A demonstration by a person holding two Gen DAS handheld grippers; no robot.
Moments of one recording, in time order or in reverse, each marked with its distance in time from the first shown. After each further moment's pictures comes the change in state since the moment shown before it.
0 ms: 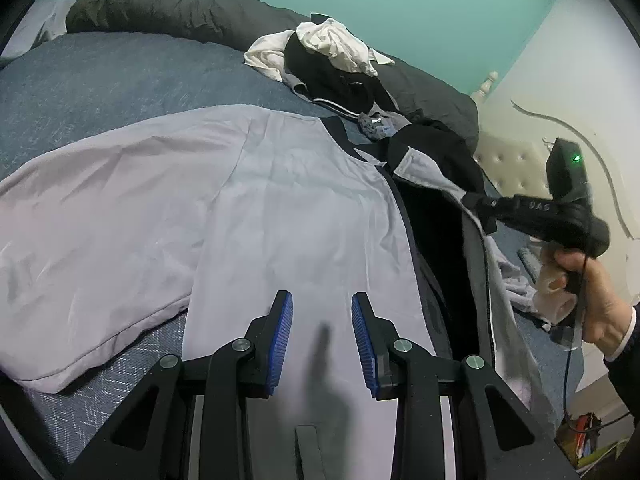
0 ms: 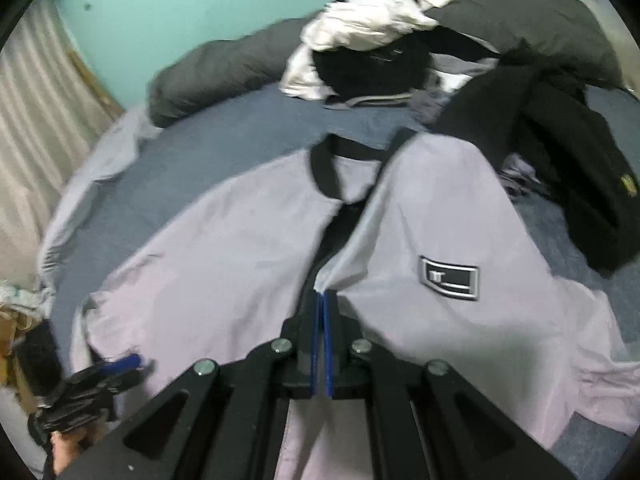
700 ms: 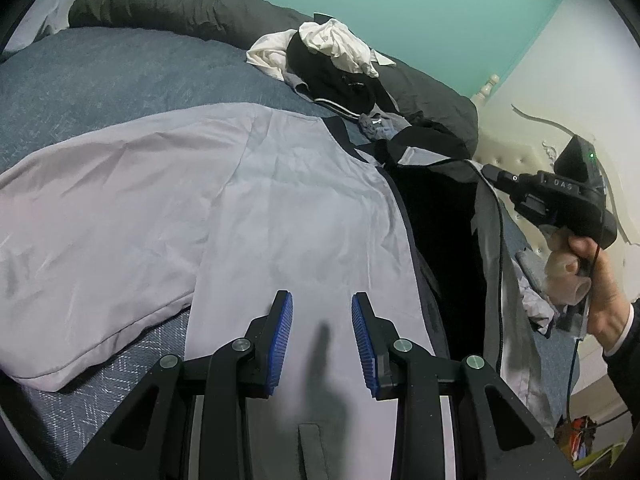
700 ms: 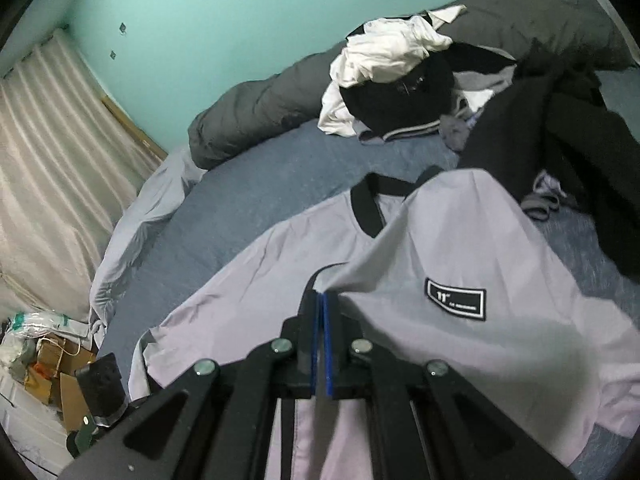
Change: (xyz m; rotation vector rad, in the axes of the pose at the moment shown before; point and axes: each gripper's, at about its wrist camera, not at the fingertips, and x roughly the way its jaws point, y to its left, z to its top) left arm -0.004 0.005 -0.001 -0.016 -0.001 -0.011; right arm -0.022 -0.004 0.016 0.079 -0.098 0.186
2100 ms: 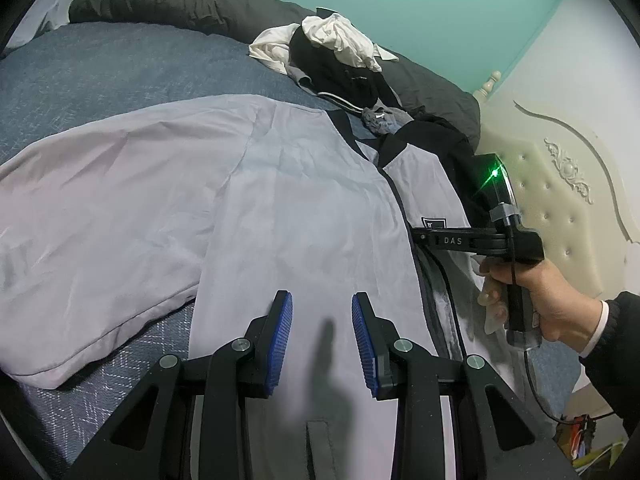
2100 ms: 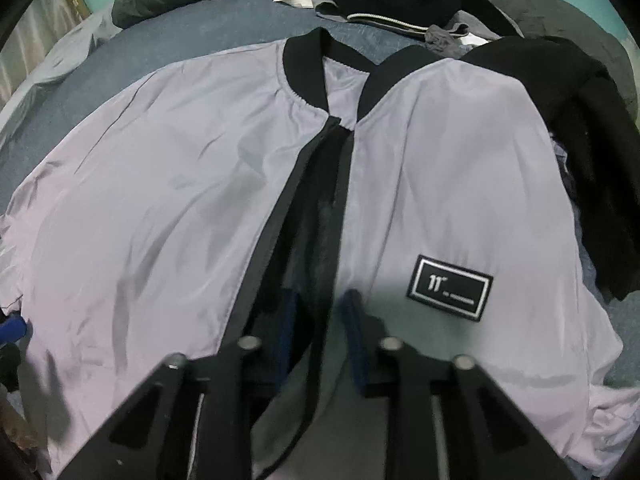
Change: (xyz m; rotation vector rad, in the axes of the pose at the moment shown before) left arm 0.000 0.003 -0.004 -0.007 0.015 0.007; right arm 0.127 -0.004 -0.045 -0.223 0.329 -0.454
